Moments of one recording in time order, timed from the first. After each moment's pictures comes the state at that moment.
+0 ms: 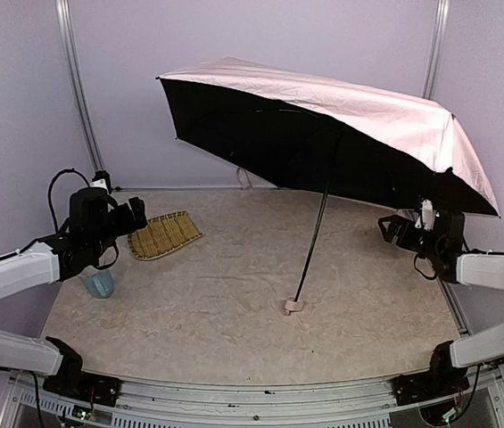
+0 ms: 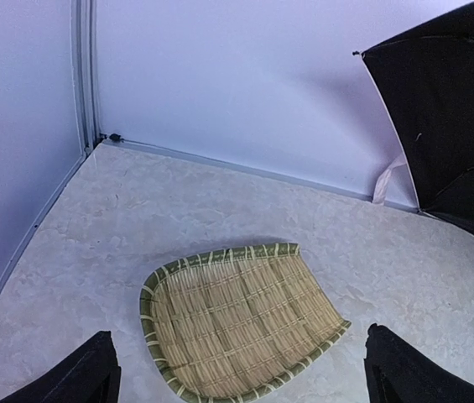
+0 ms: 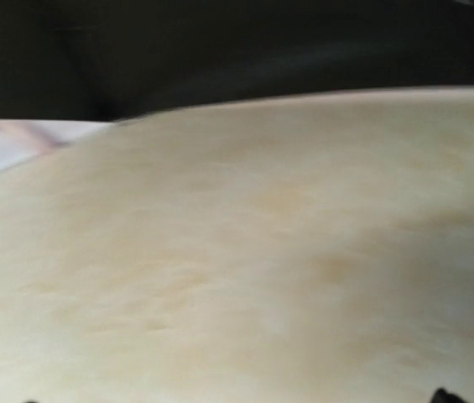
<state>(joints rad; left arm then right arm) -0.42 1.14 0.68 0.13 -0.45 -0.37 0.00 1.25 0.51 0.39 -0.26 0.34</state>
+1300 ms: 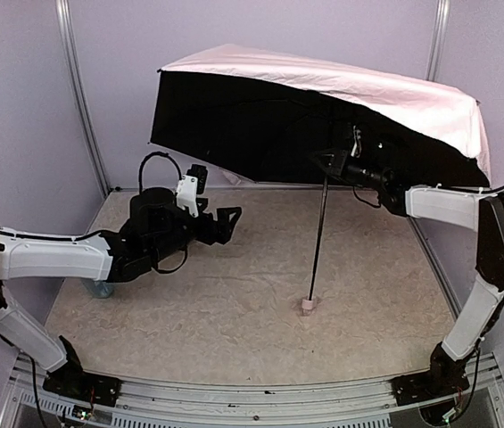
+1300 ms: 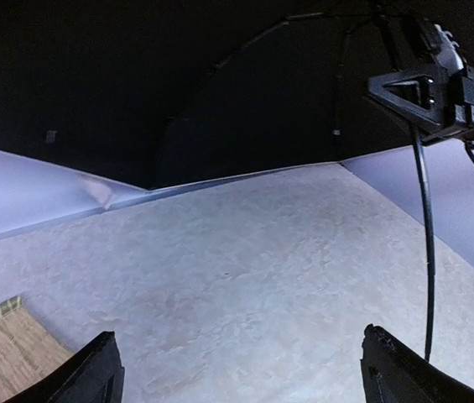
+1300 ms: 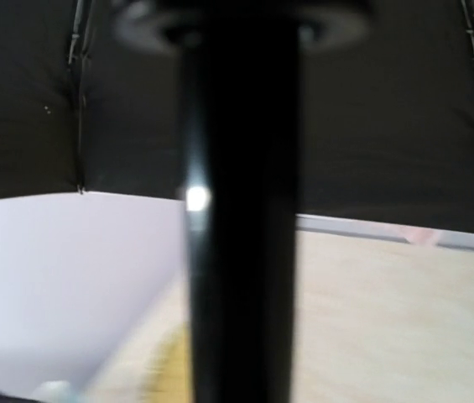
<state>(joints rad) -0.83 1.47 0.85 0.47 -0.26 -0.18 0.34 1.72 1.24 0.45 -0.56 0.59</state>
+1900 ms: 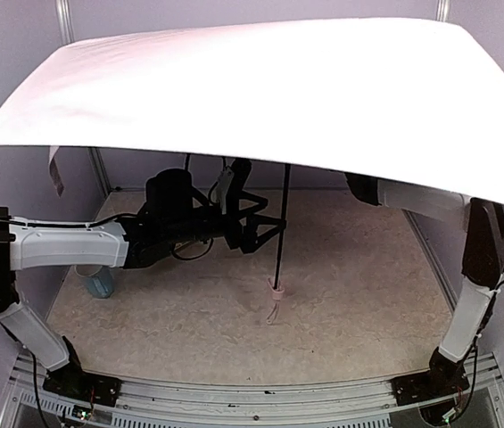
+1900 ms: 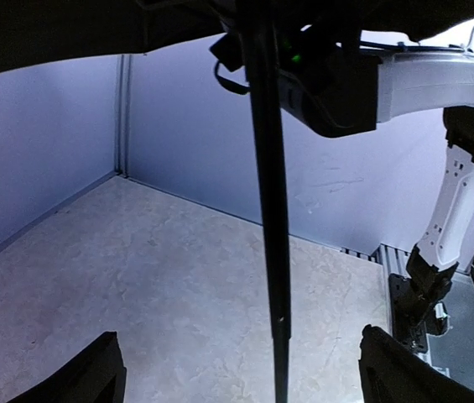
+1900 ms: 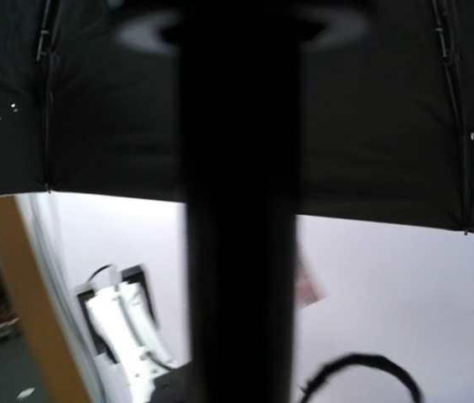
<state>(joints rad) -0.89 1.58 1.07 0.45 0.35 -0.13 0.57 1.80 1.50 1.04 -0.99 0.93</state>
